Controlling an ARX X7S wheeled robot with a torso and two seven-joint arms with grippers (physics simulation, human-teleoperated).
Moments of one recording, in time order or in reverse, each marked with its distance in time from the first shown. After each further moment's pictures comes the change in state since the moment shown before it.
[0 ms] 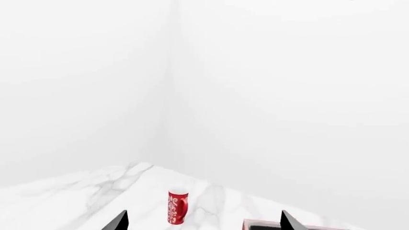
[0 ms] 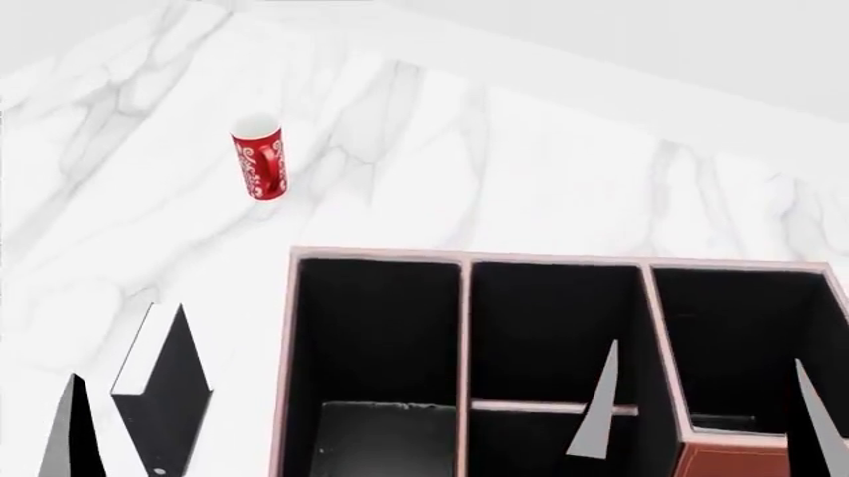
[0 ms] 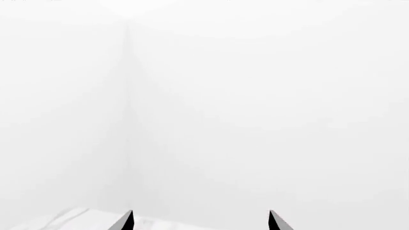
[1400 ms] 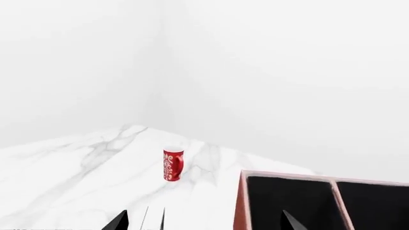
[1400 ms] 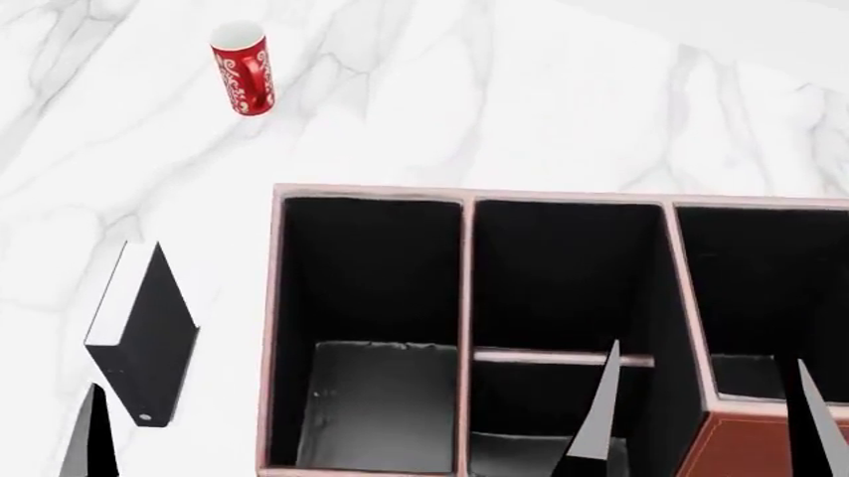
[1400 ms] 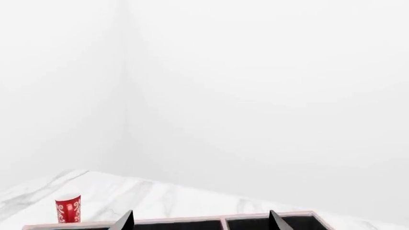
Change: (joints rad) left arm -0.002 -0.033 0.033 -0.008 -0.007 0.010 0.002; right arm -0.001 0.024 -0.012 -0.006 0.009 -0.004 0.027
